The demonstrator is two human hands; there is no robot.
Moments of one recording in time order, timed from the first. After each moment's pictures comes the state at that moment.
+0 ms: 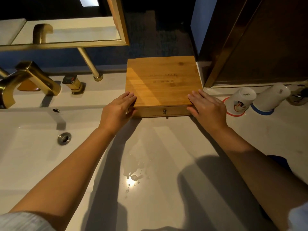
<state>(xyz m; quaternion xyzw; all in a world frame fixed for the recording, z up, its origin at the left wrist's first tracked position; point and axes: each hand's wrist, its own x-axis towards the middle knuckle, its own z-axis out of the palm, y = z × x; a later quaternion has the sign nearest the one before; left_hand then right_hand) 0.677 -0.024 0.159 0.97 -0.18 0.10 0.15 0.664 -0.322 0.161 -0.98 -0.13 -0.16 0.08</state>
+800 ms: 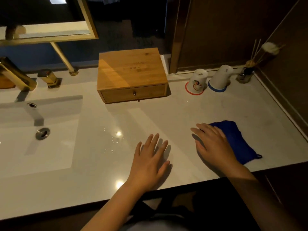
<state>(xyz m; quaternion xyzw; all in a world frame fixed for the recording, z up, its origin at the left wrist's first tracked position) 0.445 -0.163 0.129 0.95 -0.24 -0.07 0.17 0.449 -0.397 0.156 -0.99 -0.03 0.01 0.12</state>
